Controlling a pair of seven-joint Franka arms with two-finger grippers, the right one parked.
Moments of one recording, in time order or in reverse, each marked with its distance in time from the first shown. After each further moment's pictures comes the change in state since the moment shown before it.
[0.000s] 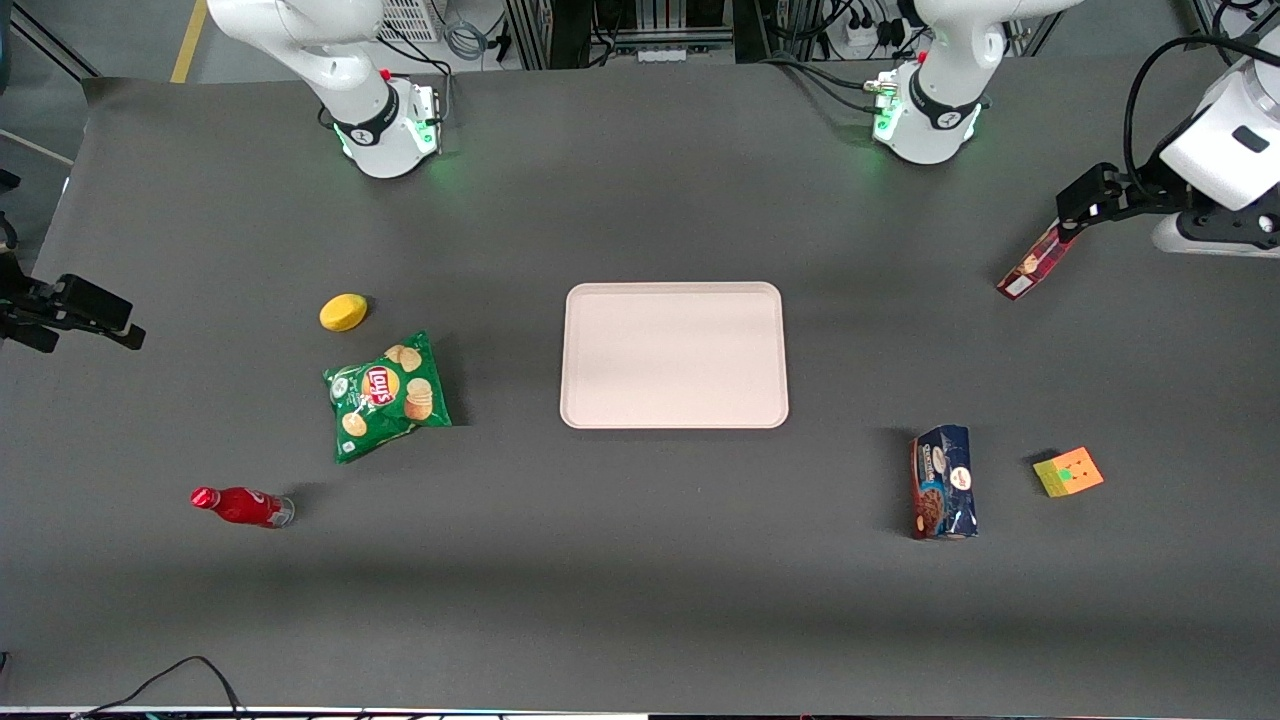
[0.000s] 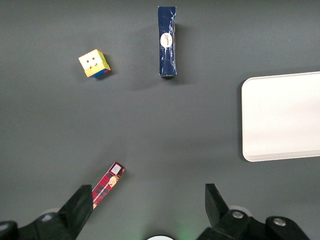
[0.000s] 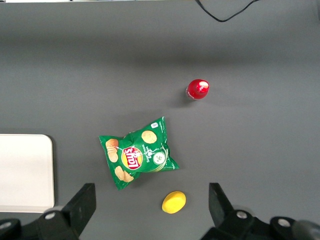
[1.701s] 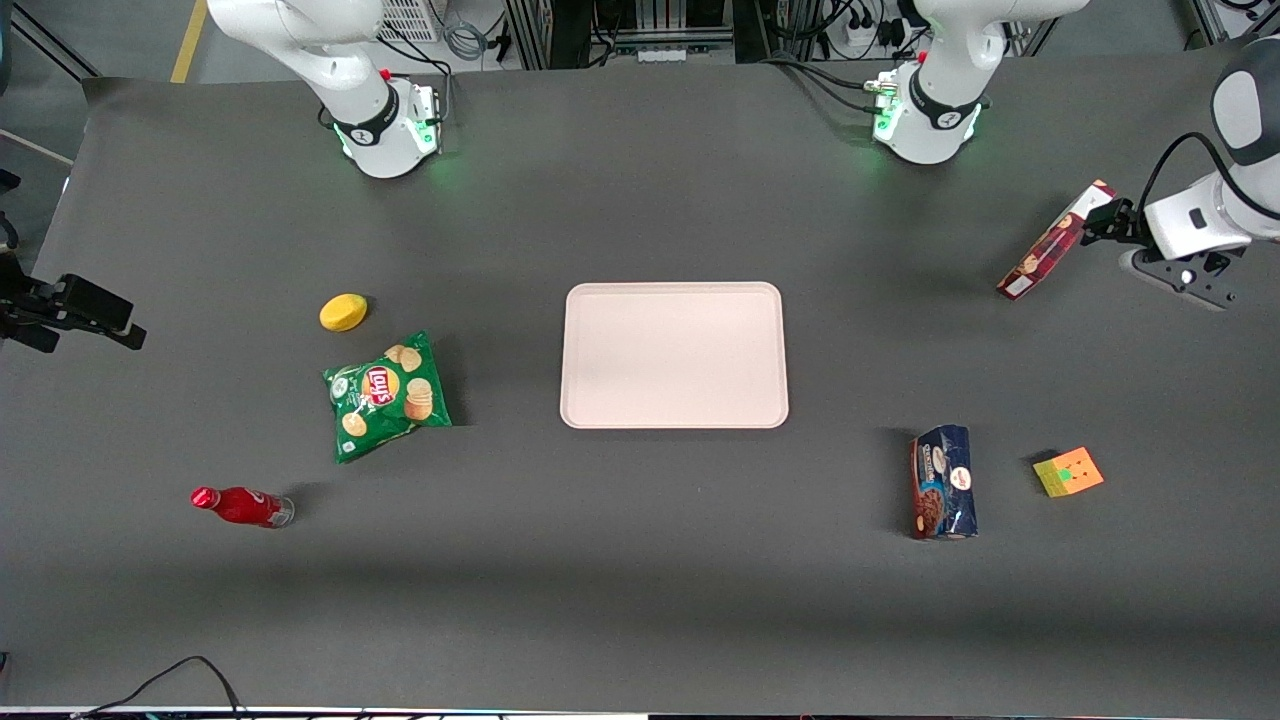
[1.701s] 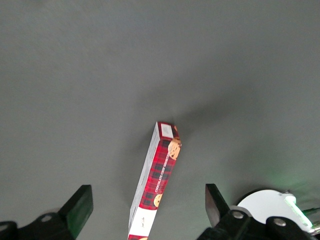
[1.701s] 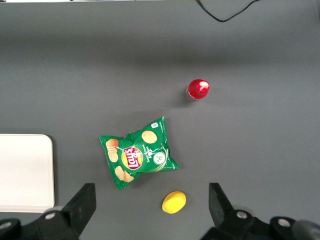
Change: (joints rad) arm -0.123 -0.062 0.455 -0.611 0.133 0.347 0.677
